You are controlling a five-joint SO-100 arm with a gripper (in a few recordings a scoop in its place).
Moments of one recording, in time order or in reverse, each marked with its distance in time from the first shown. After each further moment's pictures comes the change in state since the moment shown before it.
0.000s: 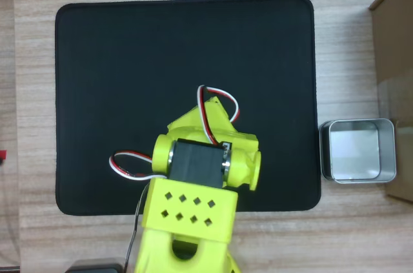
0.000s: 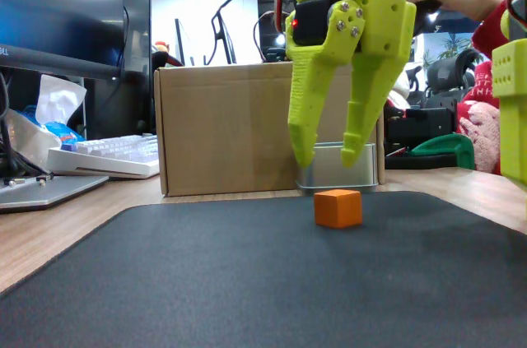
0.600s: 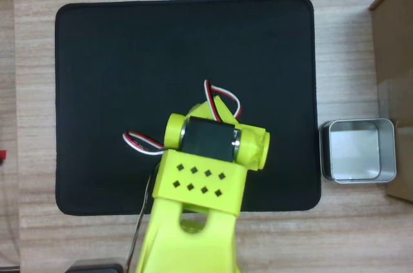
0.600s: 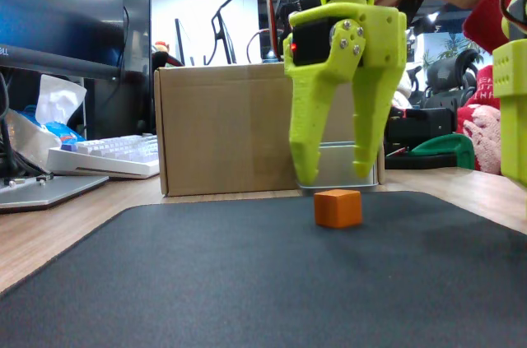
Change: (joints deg) arm 2.1 -9.0 -2.7 1.3 -6.9
